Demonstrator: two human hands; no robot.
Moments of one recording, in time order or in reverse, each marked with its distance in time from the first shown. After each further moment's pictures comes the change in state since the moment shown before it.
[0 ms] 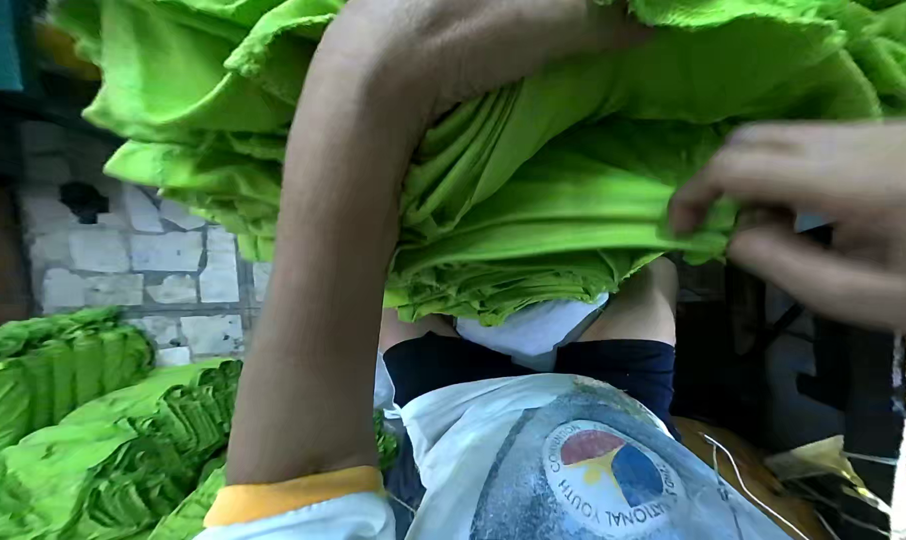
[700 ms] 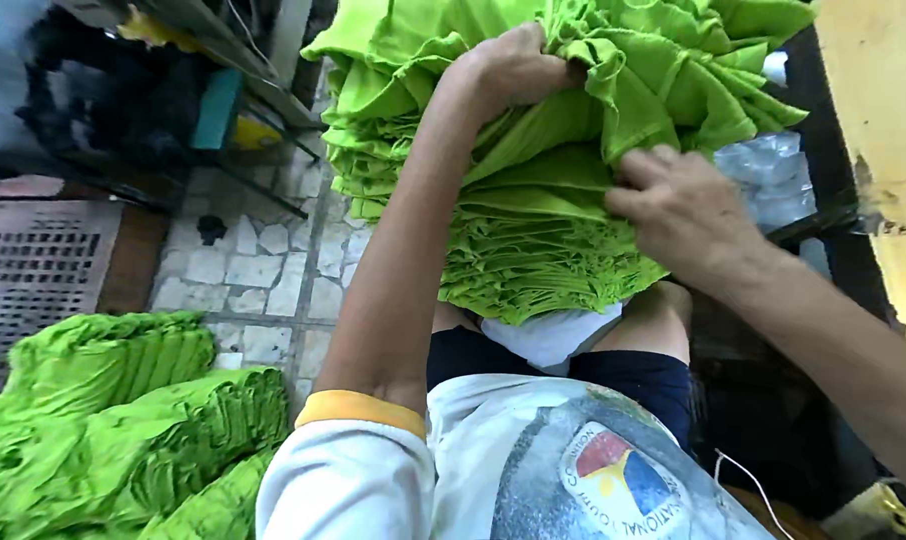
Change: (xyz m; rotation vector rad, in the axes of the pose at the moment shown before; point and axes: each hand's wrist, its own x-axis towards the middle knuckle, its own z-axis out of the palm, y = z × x) left_hand 0.001 0.032 -0.006 0.304 -0.082 -0.348; right_hand -0.002 -0.026 0.056 -0.362 0.209 0.009
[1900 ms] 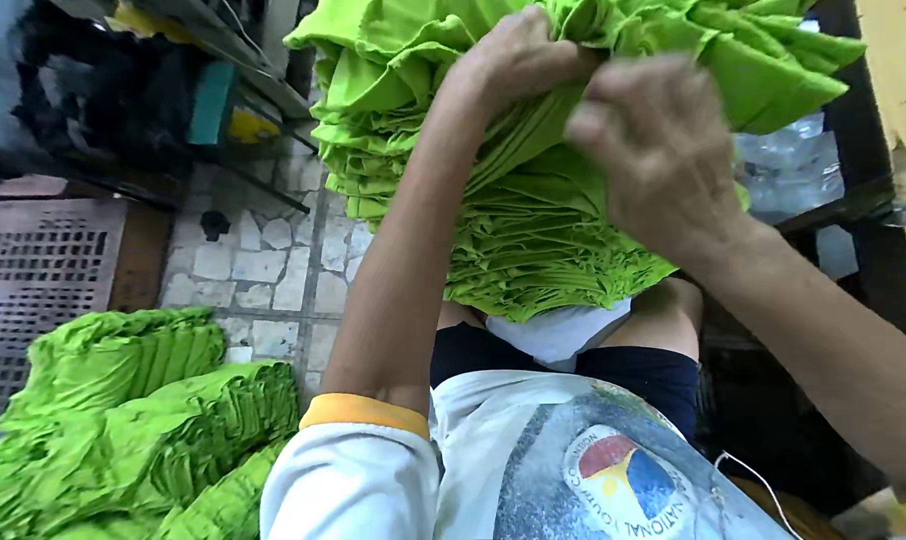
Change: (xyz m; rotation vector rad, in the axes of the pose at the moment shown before) left_hand 0.010 -0.004 0.008 0.001 0.018 0.005; right_hand 0.041 -0.005 0.010 -0.074 0.317 -0.028
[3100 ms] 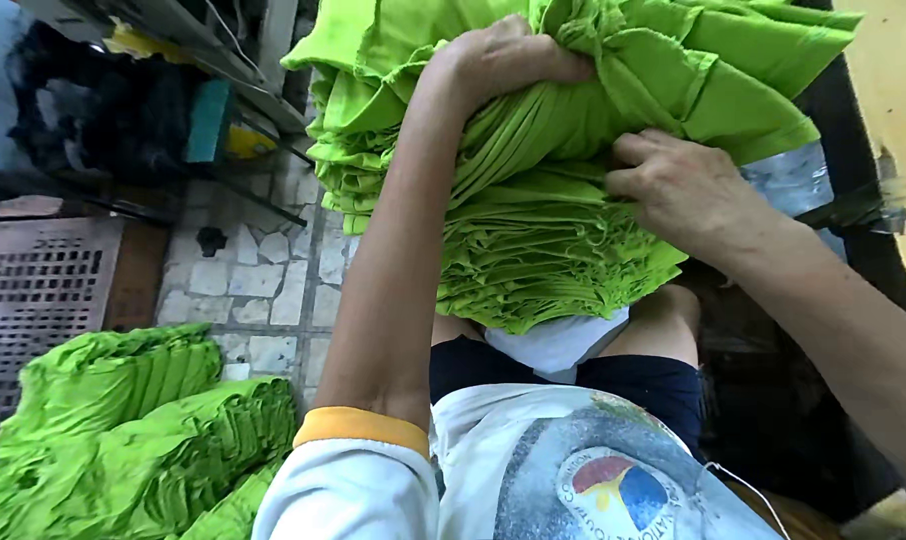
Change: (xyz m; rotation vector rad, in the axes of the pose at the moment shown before) left_hand 0.013 -0.003 -0.016 -0.023 -0.080 -0.051; right_hand -0.012 0.036 -0.004 0.148 -0.392 0.076
